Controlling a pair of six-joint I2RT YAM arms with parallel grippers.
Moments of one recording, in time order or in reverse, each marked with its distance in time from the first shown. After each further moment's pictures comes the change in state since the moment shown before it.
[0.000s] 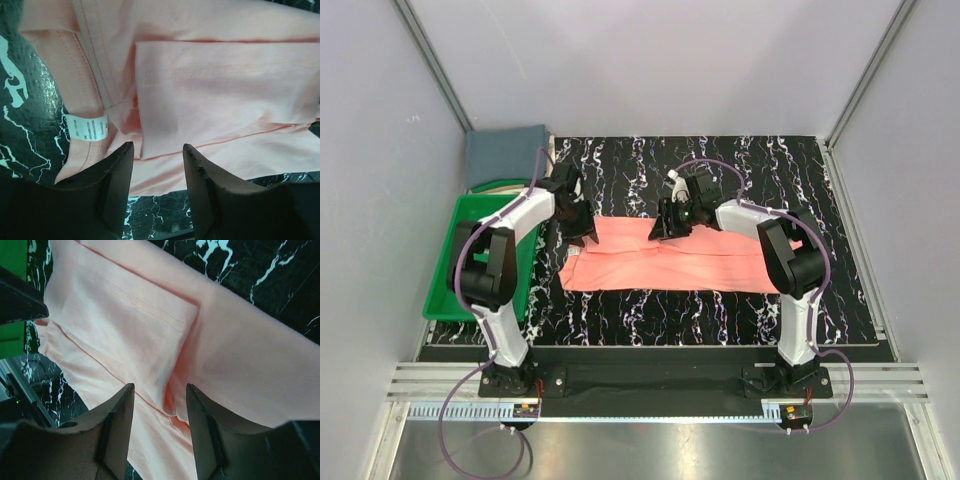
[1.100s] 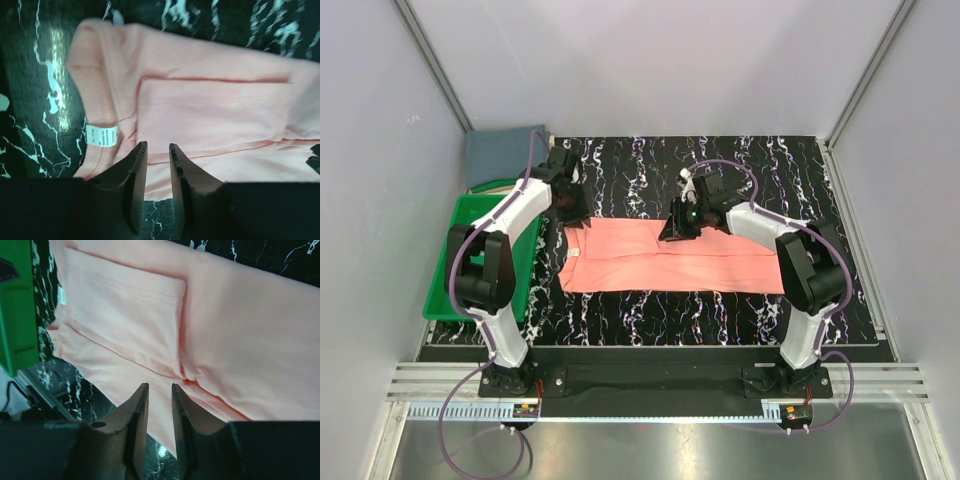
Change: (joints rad) left arm -0.005 -0.008 0.102 -0.047 -0.099 -0.013; right arm 0.001 -0.142 -0.086 -0.092 0.090 0.106
